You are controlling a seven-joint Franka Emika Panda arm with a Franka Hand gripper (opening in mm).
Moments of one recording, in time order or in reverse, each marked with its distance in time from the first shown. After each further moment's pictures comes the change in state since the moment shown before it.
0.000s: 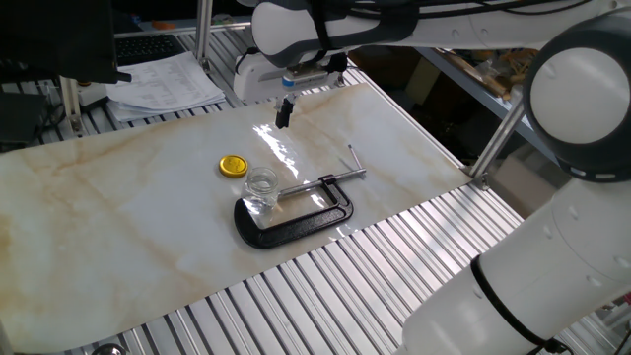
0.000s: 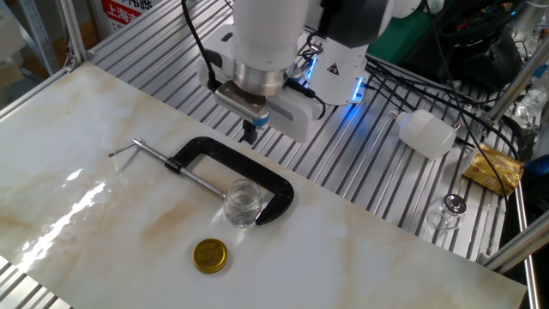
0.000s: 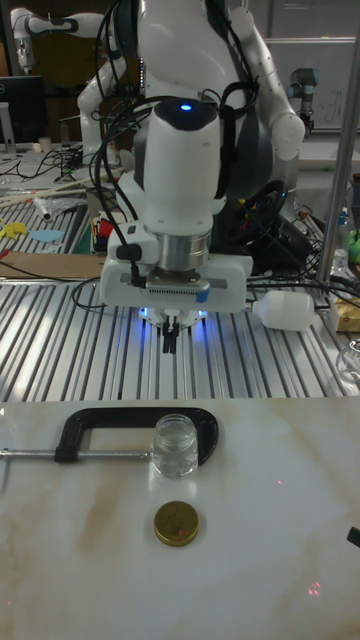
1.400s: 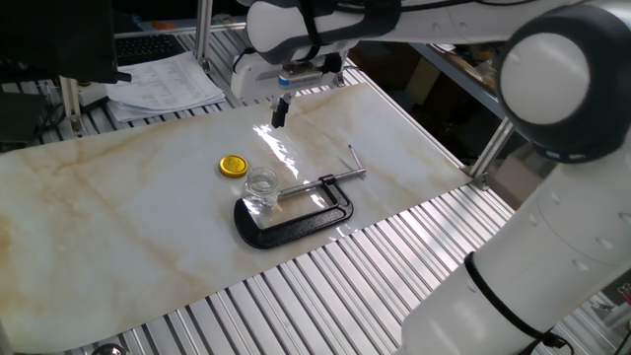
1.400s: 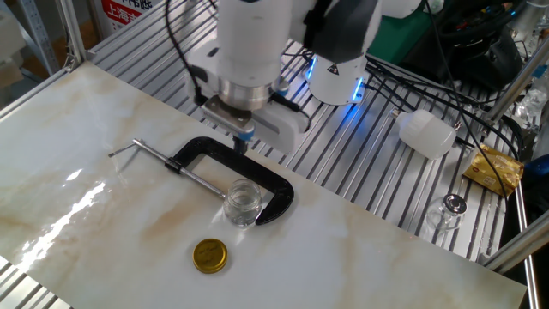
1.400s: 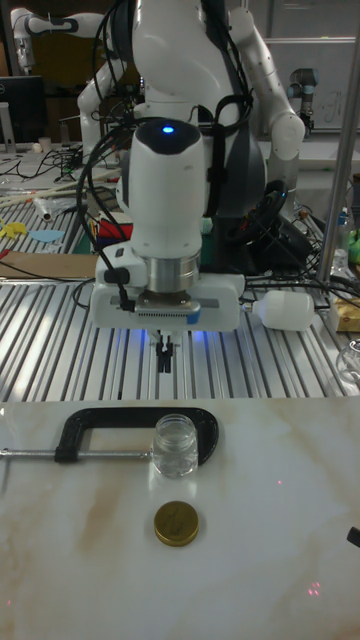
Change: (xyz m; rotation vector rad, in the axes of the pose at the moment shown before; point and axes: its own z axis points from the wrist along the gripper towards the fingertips) arm -0.024 -0.007 0.017 -0.035 0.004 0.002
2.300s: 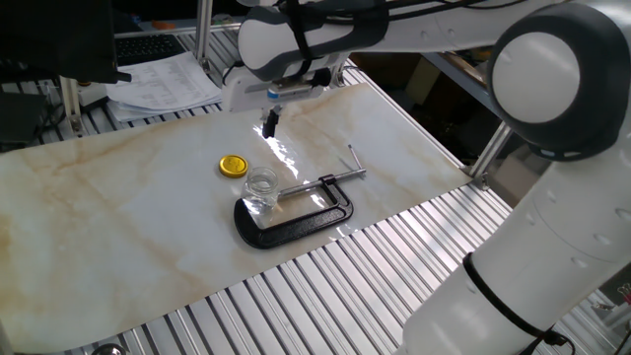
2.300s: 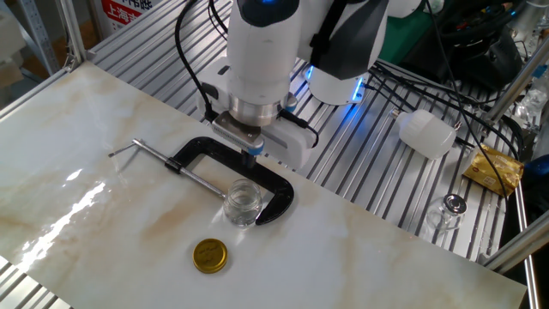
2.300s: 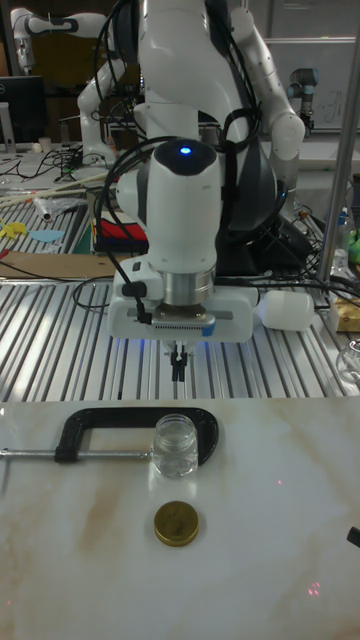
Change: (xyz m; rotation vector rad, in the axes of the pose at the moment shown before) arm 0.003 0.021 0.022 -0.008 -0.001 0.013
